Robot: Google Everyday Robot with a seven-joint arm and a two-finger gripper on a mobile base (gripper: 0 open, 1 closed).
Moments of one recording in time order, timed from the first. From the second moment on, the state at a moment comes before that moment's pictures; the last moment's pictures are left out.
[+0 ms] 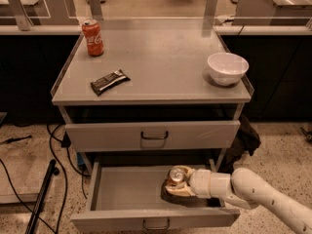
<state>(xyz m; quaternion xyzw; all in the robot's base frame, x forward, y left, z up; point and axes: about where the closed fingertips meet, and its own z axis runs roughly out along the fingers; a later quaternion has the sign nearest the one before) 0.521 -0.082 0.489 -0.51 0.66 0.27 0.48</state>
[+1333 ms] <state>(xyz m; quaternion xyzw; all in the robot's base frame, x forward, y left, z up) 0.542 -0.058 0.442 -0.54 0.63 0.29 0.48</state>
